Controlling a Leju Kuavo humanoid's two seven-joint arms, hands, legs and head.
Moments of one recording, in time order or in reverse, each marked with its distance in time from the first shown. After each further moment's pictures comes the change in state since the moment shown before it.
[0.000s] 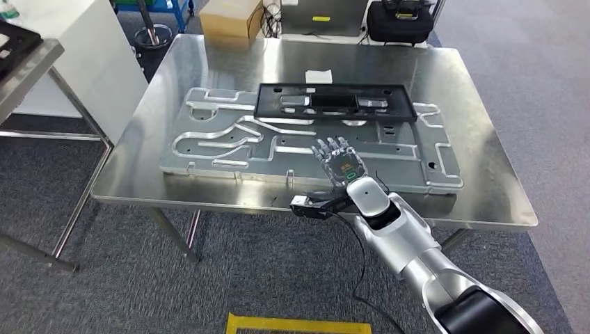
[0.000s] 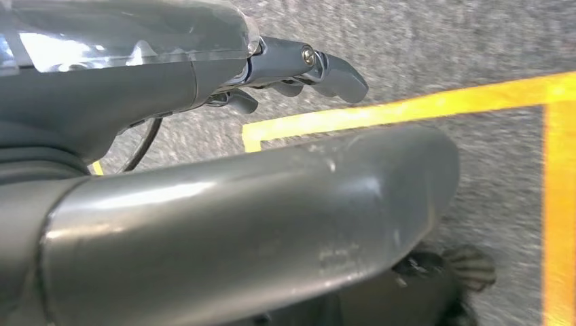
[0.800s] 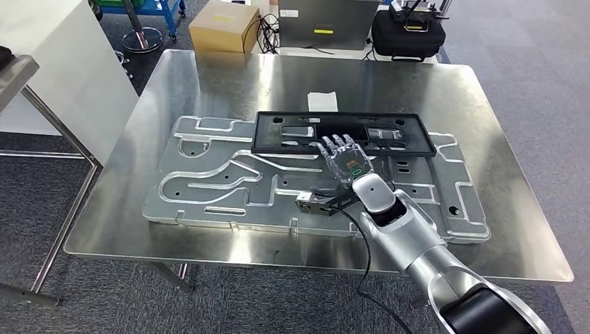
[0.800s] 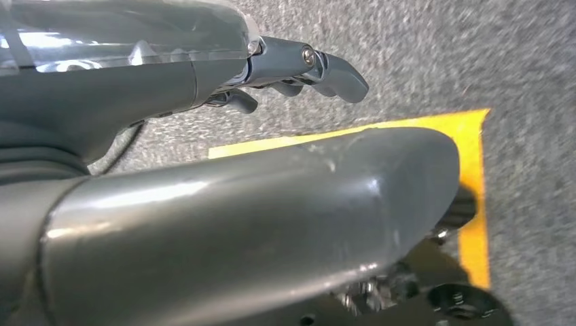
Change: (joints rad) left arm 0.003 0.000 -0.001 -0.001 -0.007 0.009 -0.007; right arm -0.010 -0.027 -0.001 -0.024 -0.021 0.020 0.001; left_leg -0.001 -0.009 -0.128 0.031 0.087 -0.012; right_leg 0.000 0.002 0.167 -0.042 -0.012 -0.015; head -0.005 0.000
